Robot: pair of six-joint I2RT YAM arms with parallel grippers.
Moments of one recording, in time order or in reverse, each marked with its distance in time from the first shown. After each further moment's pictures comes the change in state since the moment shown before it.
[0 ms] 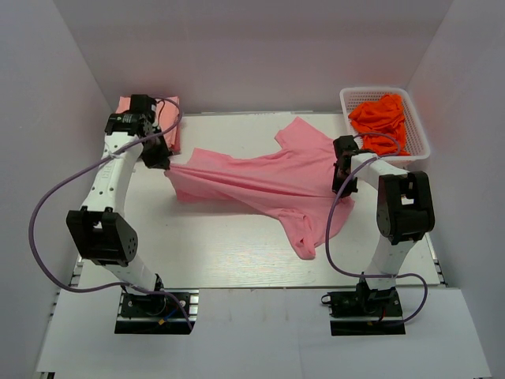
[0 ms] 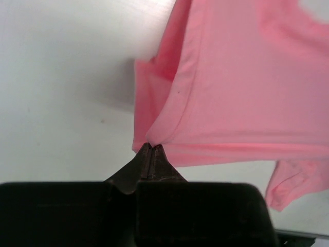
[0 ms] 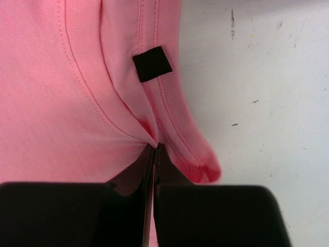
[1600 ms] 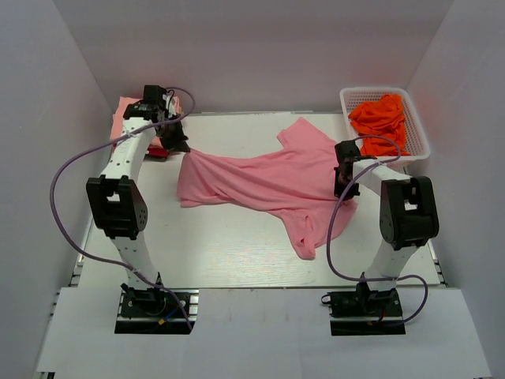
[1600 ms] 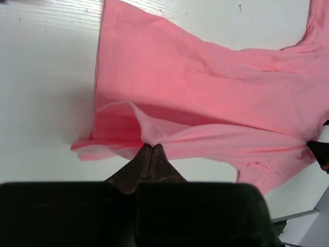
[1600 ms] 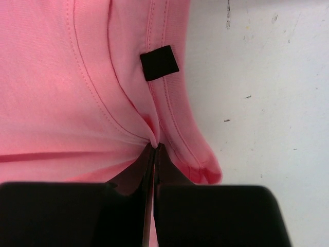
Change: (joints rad) left arm -0.002 0.274 0.109 0.232 0.251 0.037; right arm -0.001 -0.049 -0.084 0.062 0.010 -0.069
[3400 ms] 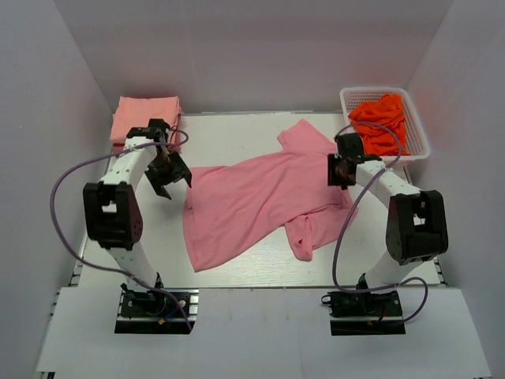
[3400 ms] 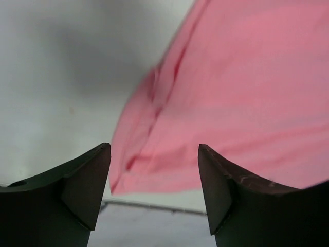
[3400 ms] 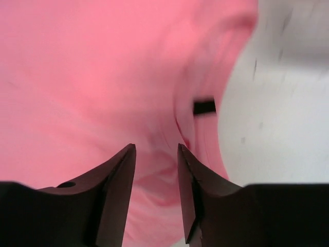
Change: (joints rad) left arm 0.002 -0.168 -0.345 -0.210 -0.131 -0.219; right arm 0.033 -0.151 -0.053 0.105 -0.114 -0.108
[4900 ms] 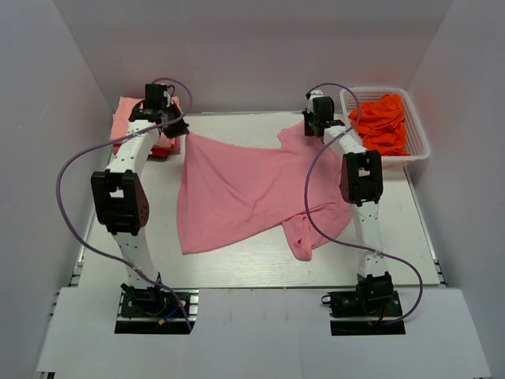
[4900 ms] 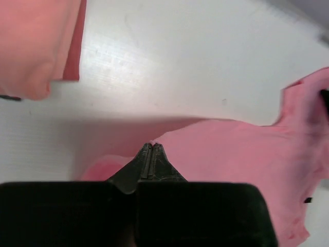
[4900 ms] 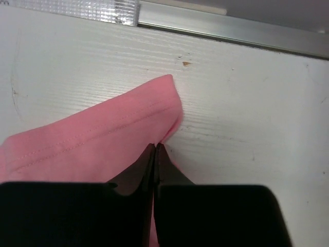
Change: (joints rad) left arm 0.002 0.266 0.322 0.531 0.029 0.119; right arm 0.011 0.941 1.118 0.241 -0.104 -0.162
